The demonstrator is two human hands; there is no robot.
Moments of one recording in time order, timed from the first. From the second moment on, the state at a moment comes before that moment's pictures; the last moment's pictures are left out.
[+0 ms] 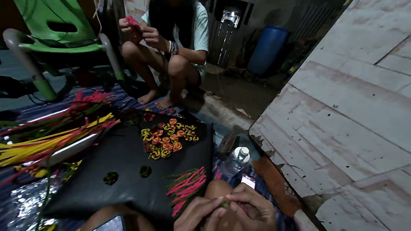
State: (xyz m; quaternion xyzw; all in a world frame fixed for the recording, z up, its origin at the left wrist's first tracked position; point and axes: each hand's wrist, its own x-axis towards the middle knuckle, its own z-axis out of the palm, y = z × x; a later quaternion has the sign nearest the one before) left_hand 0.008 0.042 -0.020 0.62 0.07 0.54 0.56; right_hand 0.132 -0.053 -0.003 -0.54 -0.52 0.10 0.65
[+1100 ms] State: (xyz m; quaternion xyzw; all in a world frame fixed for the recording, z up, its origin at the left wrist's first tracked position) left_hand 0.004 0.033 -0.019 0.51 0.14 0.42 0.73; right_hand 0.125 -0.050 -0.009 -0.56 -0.48 0.10 0.67
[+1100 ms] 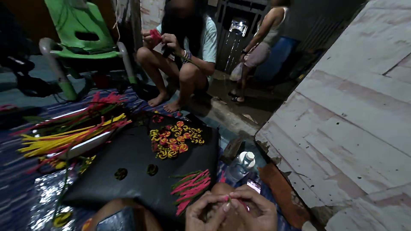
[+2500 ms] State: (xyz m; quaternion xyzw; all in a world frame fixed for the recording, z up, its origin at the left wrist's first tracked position) left_hand 0.020 0.057 -0.034 0.56 0.22 0.44 0.67; right_hand 0.156 -0.020 -0.061 -0.41 -0.47 0.32 0.72
